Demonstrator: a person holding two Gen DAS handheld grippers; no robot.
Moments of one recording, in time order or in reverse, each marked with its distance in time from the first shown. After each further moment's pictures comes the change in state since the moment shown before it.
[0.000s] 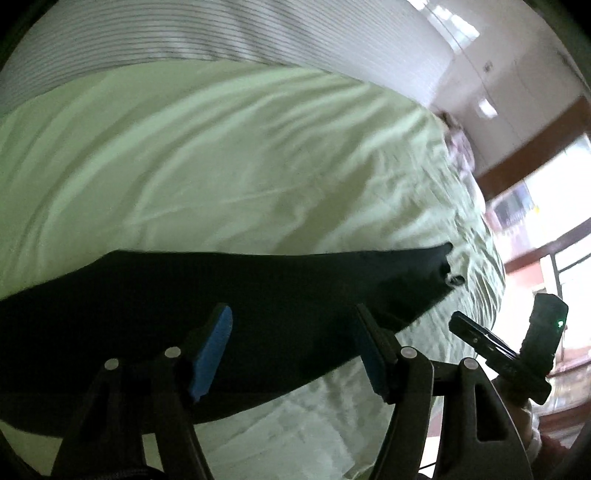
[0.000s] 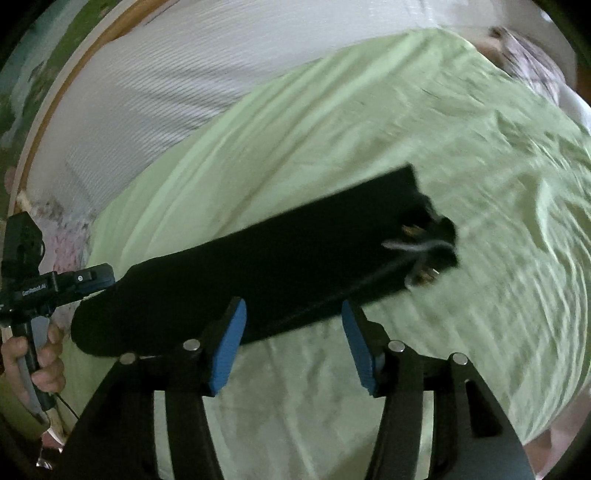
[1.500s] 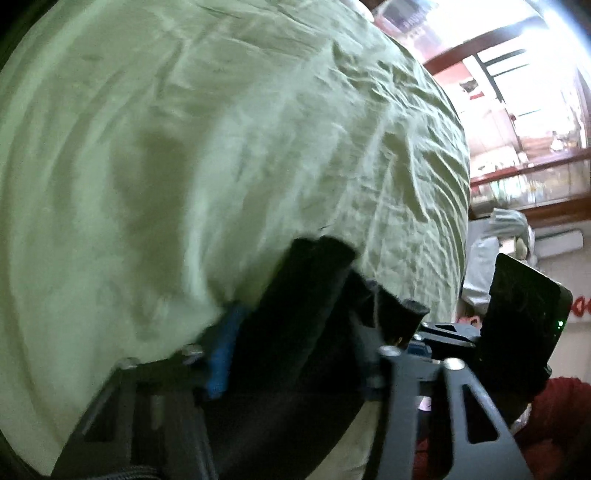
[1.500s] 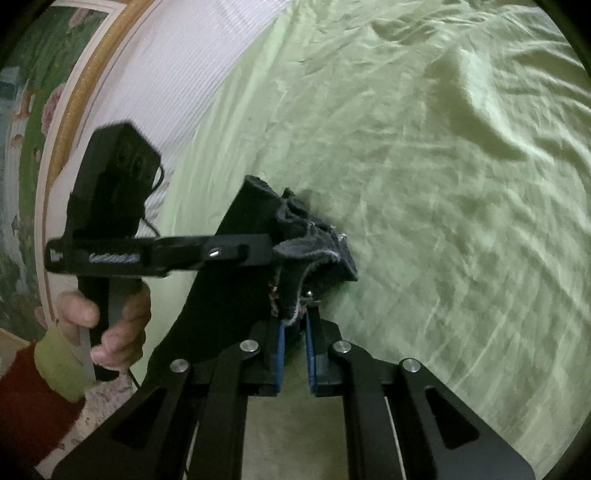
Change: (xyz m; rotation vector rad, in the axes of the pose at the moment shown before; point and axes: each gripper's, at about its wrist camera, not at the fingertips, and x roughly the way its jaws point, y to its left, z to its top) left arm 0.256 -0.236 0.079 0.596 0.591 -0.255; right arm 0.015 -0.119 -0.019 0.434 -0.074 0.182
